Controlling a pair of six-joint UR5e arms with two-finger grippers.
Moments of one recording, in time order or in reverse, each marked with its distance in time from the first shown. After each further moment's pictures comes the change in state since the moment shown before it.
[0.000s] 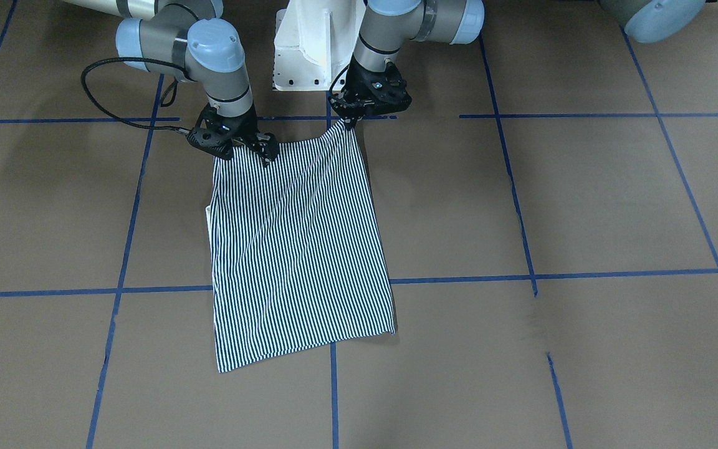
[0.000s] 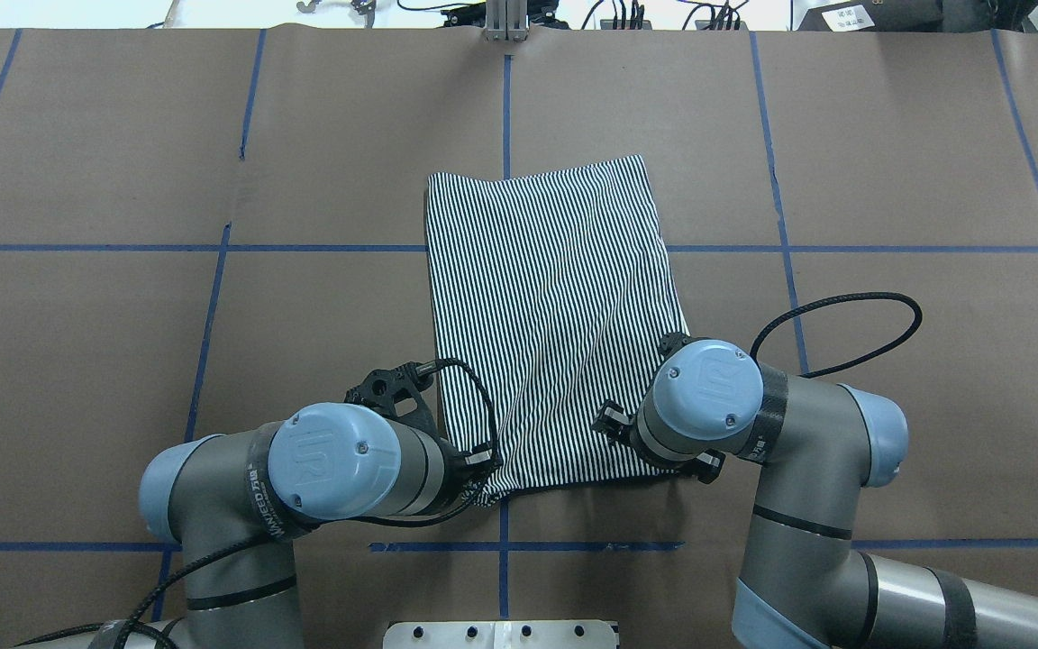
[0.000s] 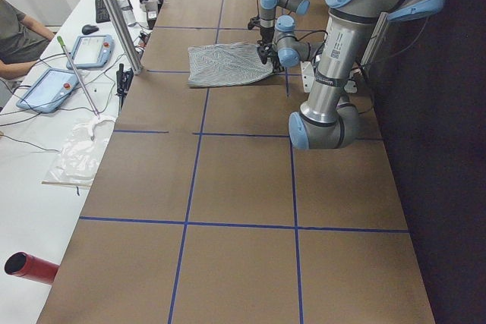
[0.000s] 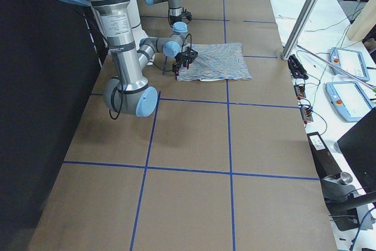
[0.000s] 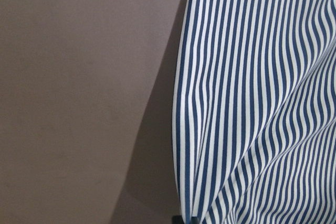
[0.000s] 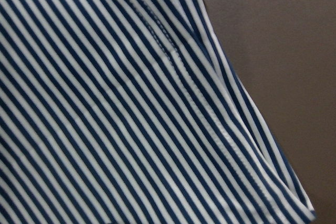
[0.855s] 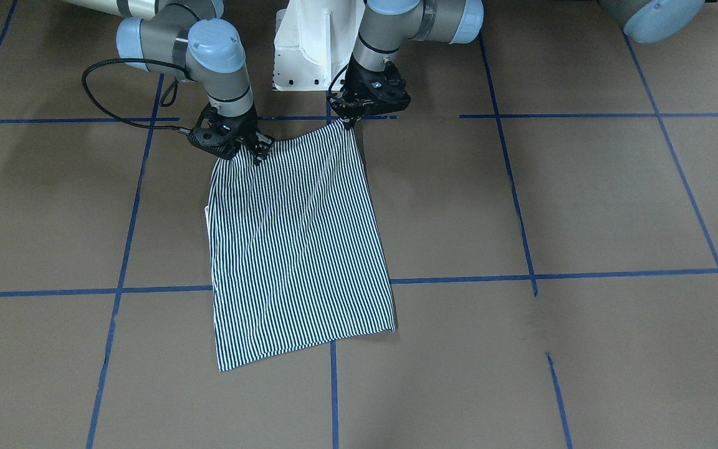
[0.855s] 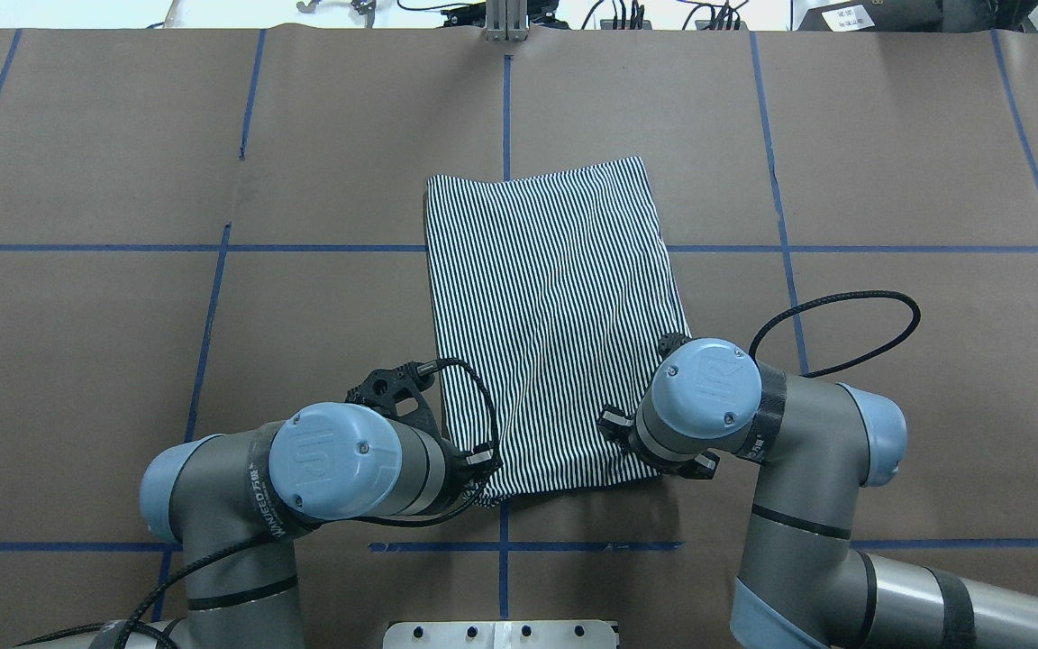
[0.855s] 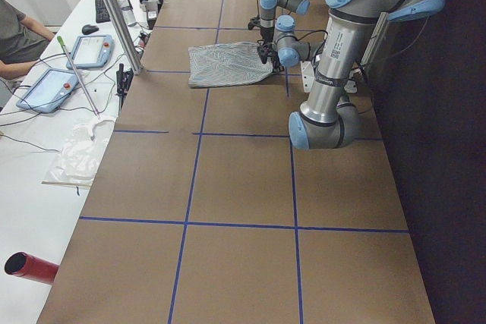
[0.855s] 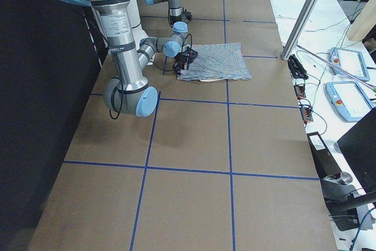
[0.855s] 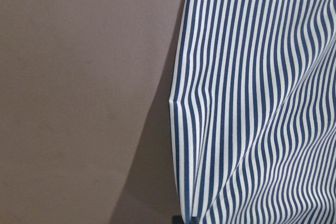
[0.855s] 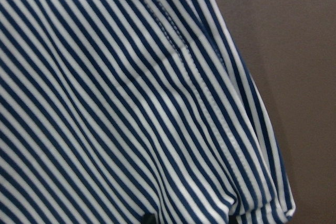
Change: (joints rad) left arm 0.000 -0.002 0.000 0.000 0.000 0.000; right arm -0.001 0.005 0.000 -0.005 0.011 -0.002
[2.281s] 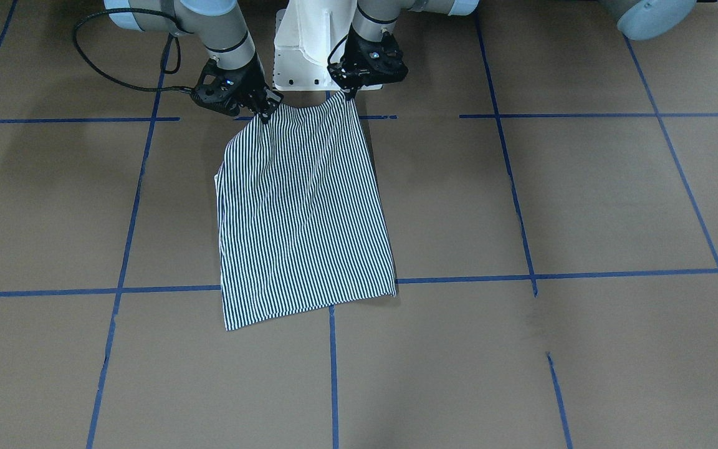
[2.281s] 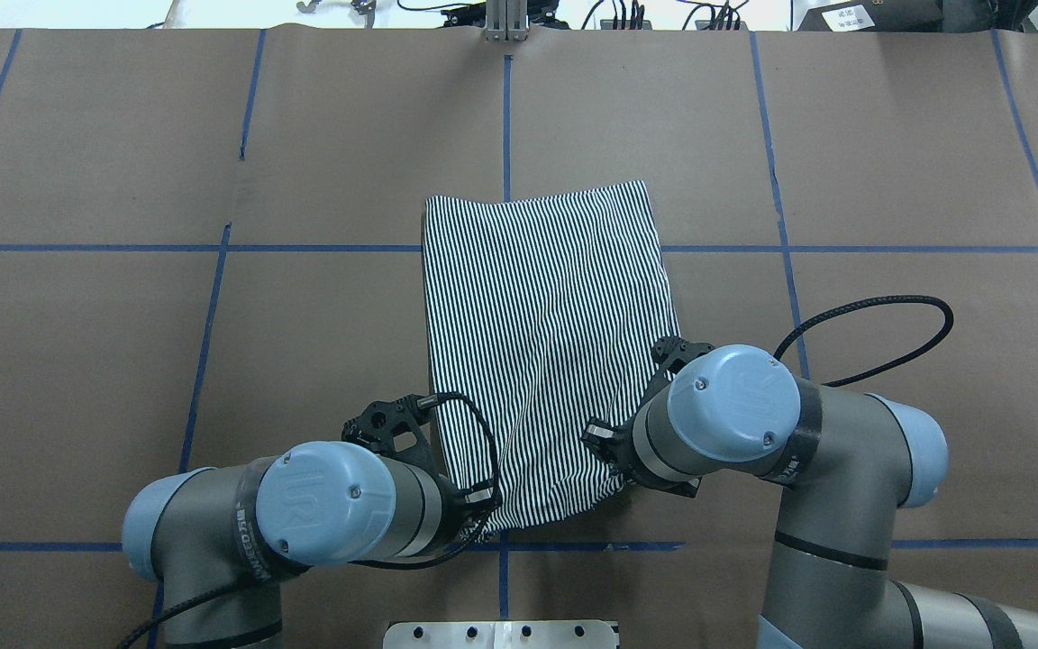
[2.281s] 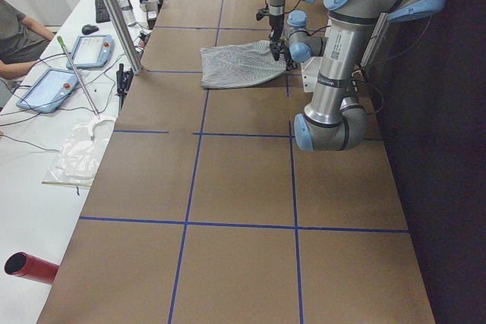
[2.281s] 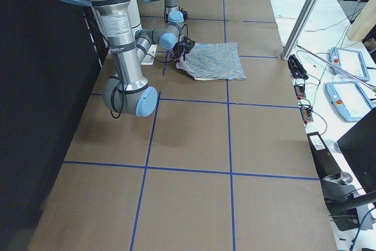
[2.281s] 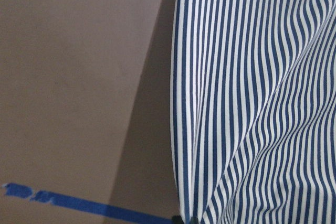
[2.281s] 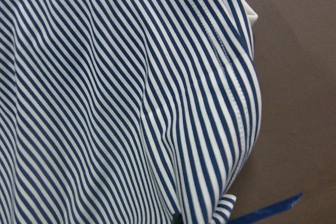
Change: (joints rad) left arm 0.100 0.029 -0.151 0.159 0.008 0.000; right arm -0.047 -0.045 0.208 -0.002 0.047 0.049
